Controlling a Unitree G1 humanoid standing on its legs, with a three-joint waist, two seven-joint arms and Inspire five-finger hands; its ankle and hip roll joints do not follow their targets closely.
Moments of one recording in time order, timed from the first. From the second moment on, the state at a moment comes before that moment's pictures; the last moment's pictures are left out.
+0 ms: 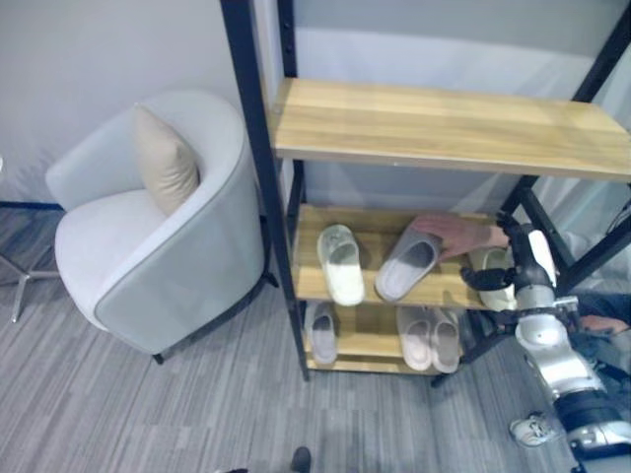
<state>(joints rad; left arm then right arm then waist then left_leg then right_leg) 0.10 0.26 -0.27 1.25 0.17 -0.13 0.14 -0.32 -0.61 0.11 0.44 -0.04 -0.04 -0.30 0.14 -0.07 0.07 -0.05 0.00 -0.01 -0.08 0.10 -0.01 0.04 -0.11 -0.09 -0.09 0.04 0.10</state>
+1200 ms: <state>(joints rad) 0.05 0.28 -0.32 1.27 0.17 -0.13 0.10 -0.44 -0.58 0.23 0.43 -0.03 -0.08 -0.21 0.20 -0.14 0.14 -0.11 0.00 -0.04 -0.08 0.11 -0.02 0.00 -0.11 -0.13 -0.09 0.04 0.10</state>
